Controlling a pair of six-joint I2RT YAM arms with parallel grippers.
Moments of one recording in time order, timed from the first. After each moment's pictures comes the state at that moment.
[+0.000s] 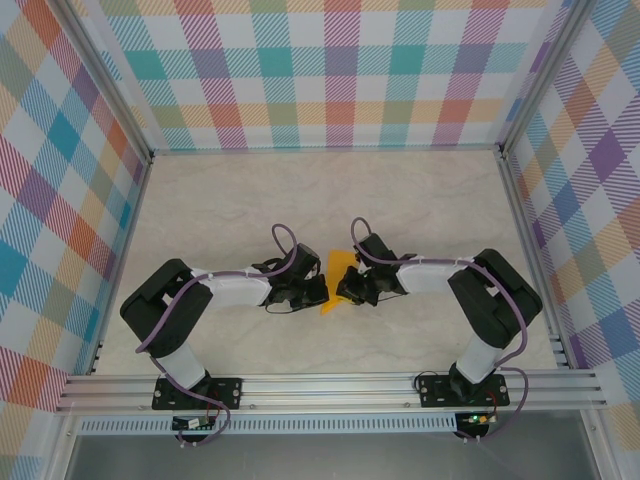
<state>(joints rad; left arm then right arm) -0.78 1.68 0.79 -0.11 0.23 -0.95 0.68 1.68 0.76 -0.13 -0.44 1.04</state>
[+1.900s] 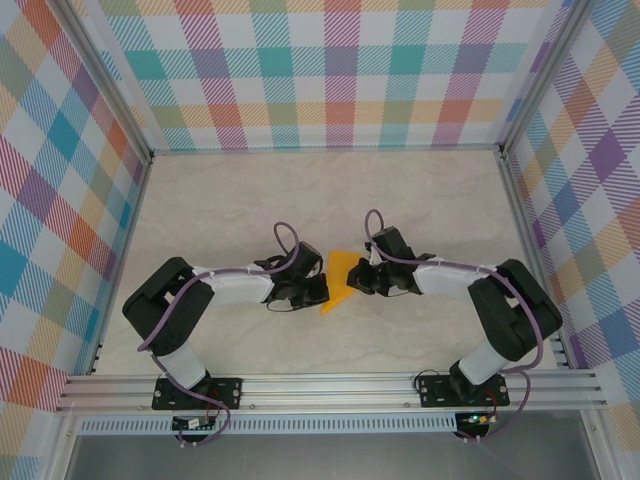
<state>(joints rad) -0.78 1.69 0.83 -0.17 0.23 -0.94 0.58 1.60 0.71 -0.08 -0.47 0.87</state>
